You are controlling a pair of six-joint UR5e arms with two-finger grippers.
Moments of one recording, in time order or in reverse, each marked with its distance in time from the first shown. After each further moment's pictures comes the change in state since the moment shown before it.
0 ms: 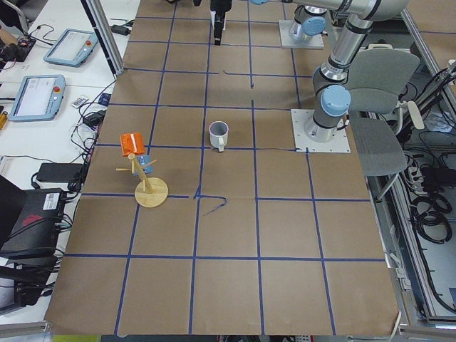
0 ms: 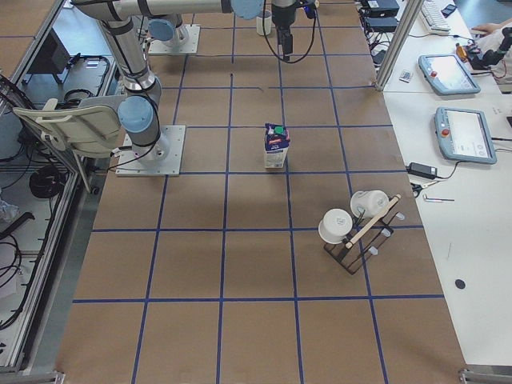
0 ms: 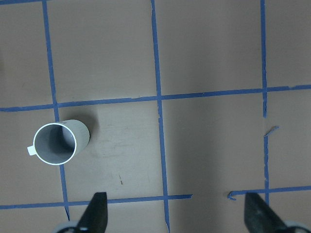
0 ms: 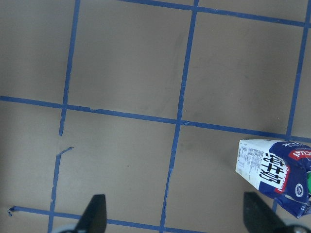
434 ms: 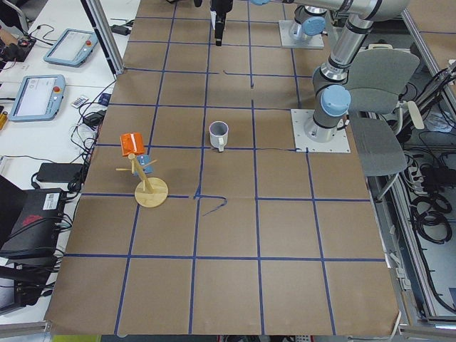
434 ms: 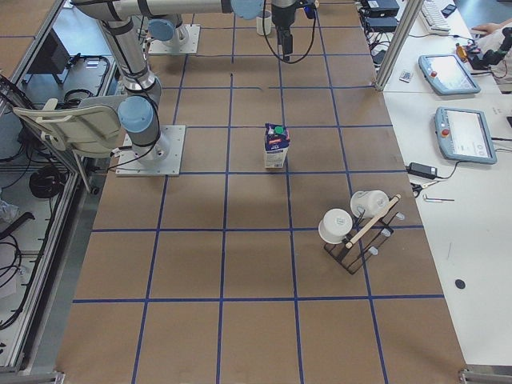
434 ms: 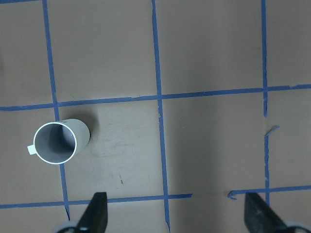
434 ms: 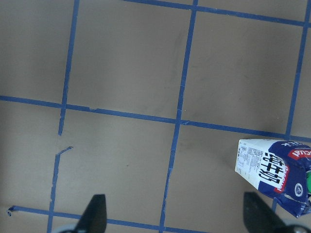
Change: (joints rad) left arm 0.014 0.003 -0.019 -0.001 0.005 0.044; right arm 0.000 0.000 0.000 0.000 -0.002 0.000
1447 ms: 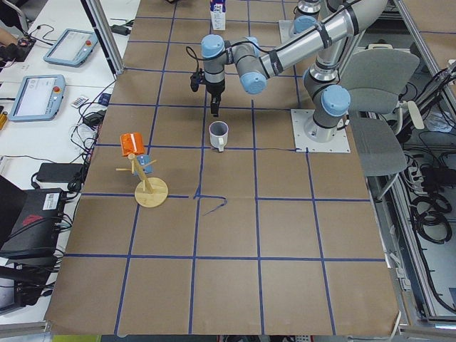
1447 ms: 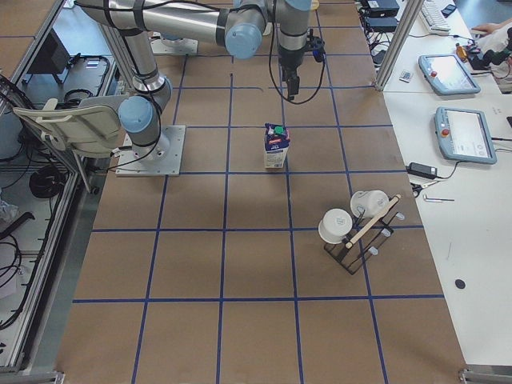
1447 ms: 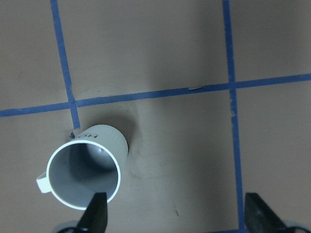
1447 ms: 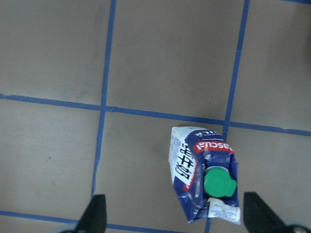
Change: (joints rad) left arm 0.254 -0.171 -0.494 0.563 0.074 0.241; right arm -0.313 0.023 0.113 -0.063 -0.003 -0.298
